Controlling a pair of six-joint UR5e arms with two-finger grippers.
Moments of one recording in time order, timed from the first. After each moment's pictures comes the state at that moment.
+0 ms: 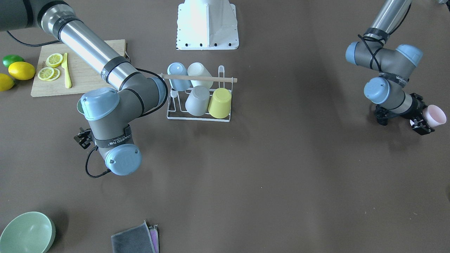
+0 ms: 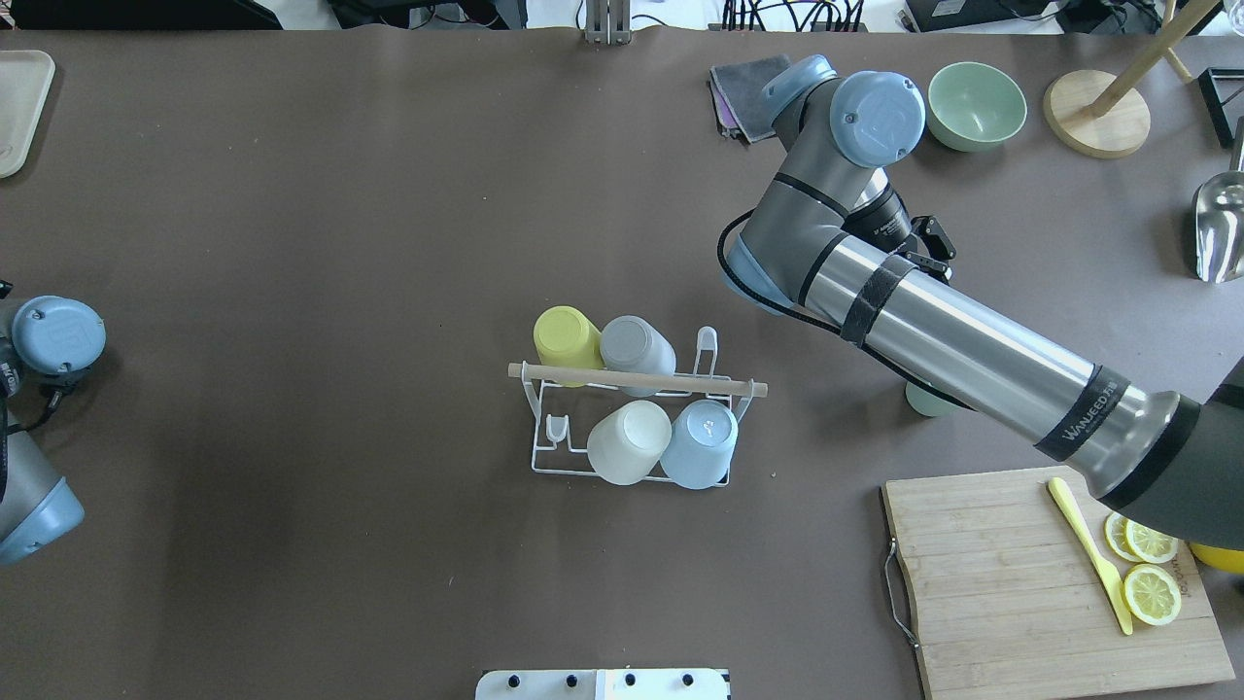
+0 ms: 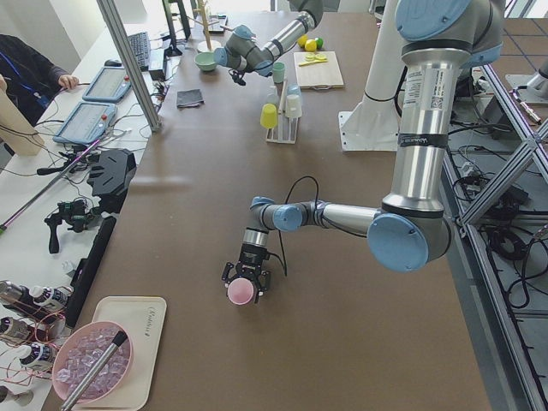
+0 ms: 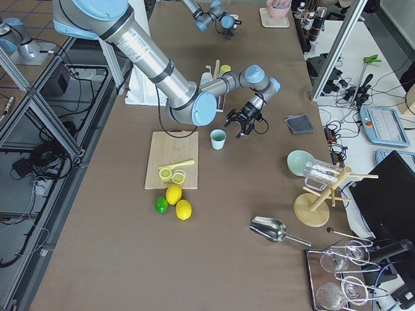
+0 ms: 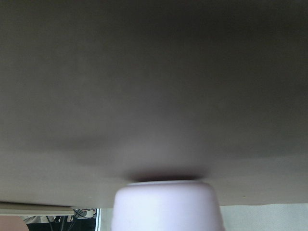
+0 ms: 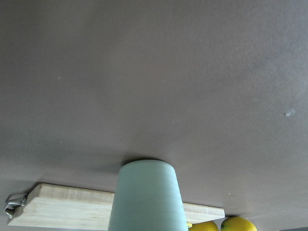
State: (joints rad) left arm -0.76 -1.63 -1.45 -1.52 -1.21 0.86; right arm 0.78 -0.65 1.02 -2.45 2.02 -0.31
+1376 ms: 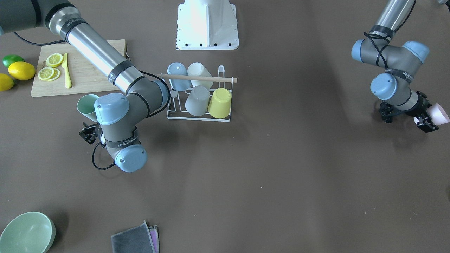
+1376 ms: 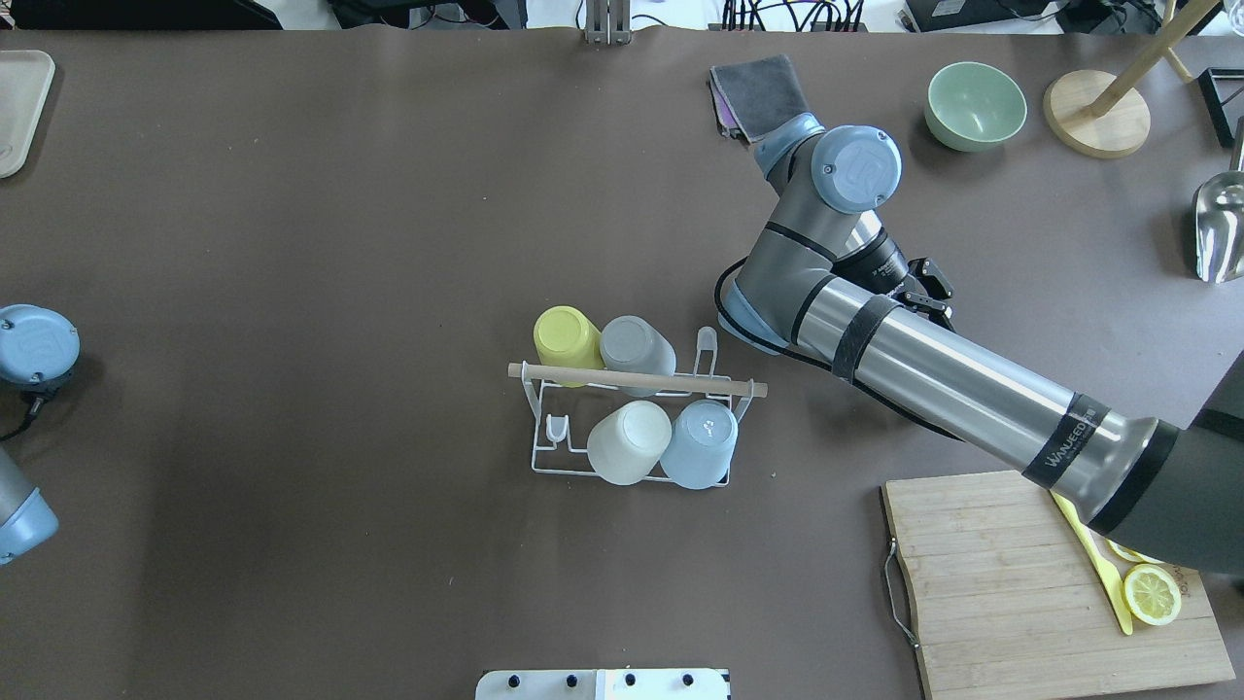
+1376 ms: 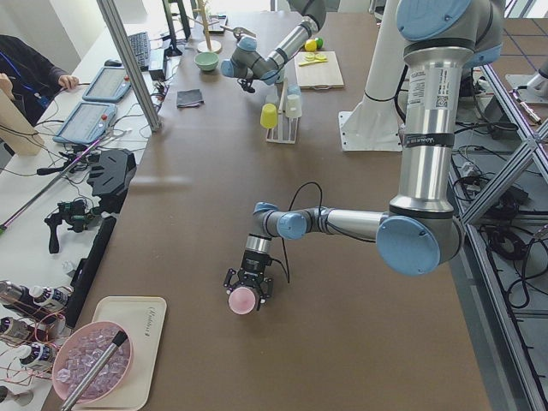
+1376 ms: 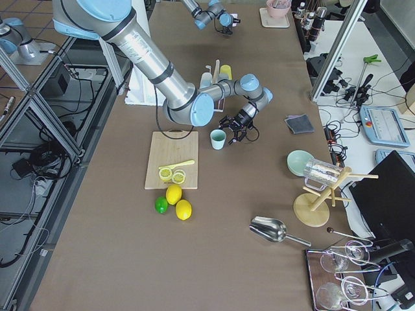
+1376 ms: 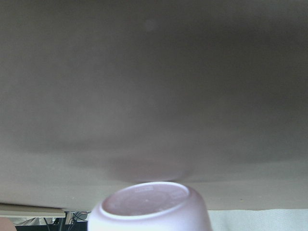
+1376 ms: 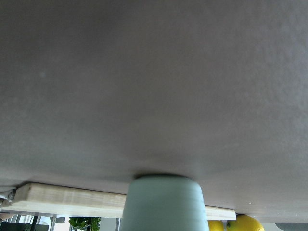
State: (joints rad) left arm -0.77 -1.59 -1.45 -1.58 -1.22 0.87; right arm 0.73 -0.66 0.95 -2.46 2.02 -0.40
